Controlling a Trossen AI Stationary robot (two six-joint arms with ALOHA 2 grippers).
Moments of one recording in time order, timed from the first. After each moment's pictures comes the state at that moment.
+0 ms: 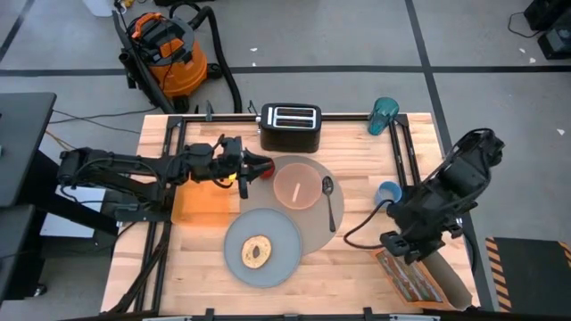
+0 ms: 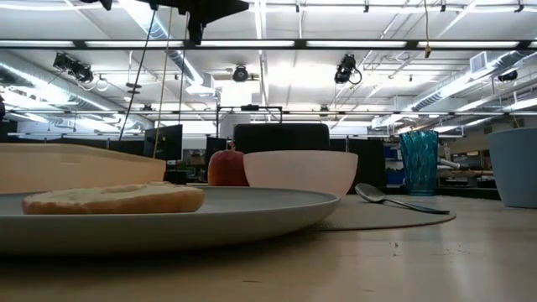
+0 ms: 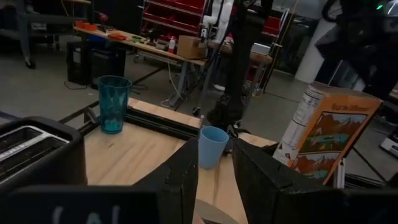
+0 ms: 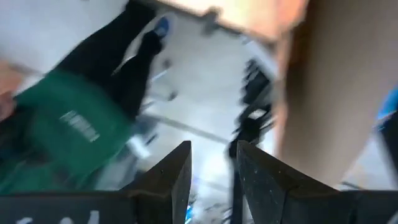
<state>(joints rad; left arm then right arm) 0.02 1.13 0.77 0.35 -0.15 -0.26 0.69 1.44 1.87 -1.51 -0.47 2.03</state>
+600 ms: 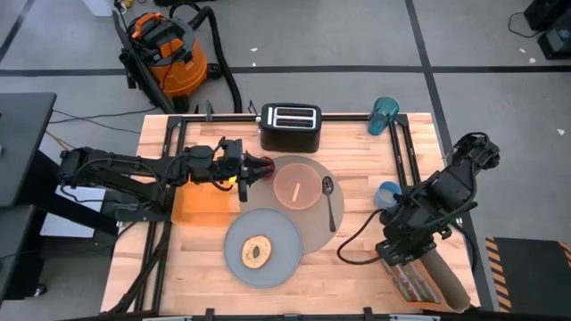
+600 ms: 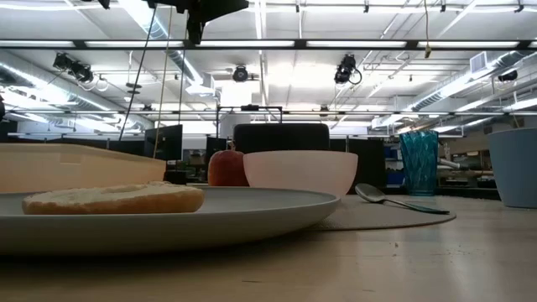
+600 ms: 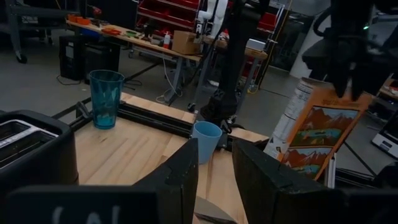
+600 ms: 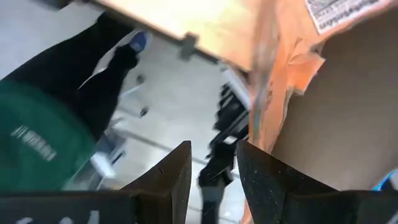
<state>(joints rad) 0.00 1.13 0.77 0.34 -0.15 -0.27 0.70 1.47 1.77 -1.52 -0.44 1.90</state>
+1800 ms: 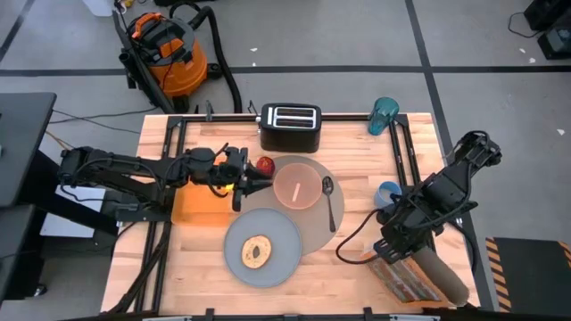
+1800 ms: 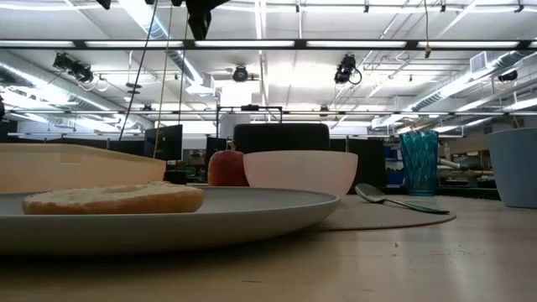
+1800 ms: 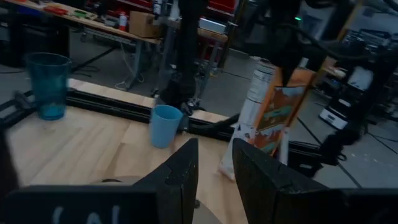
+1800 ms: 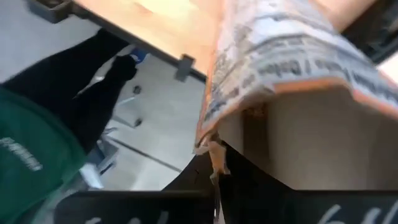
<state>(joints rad) -0.03 1.13 0.77 0.32 0.02 -0.28 0.68 1.41 1.62 -1.45 -0.38 1.82</state>
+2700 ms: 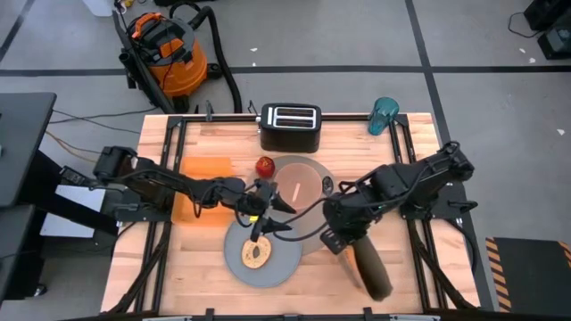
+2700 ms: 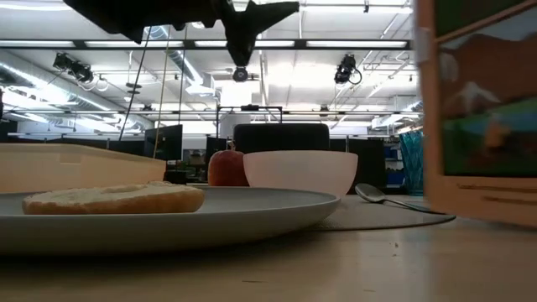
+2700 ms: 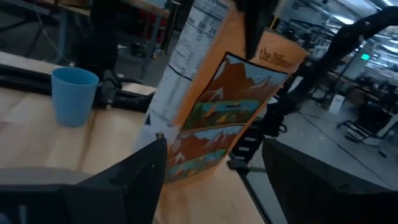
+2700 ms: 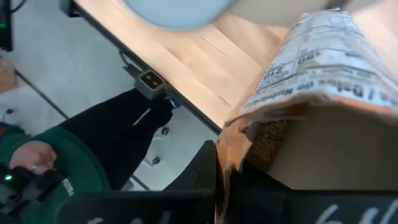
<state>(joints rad) -0.17 1.54 0.77 0.75 0.14 -0.35 0.42 1.70 1.91 -1.38 -0.25 1.38</state>
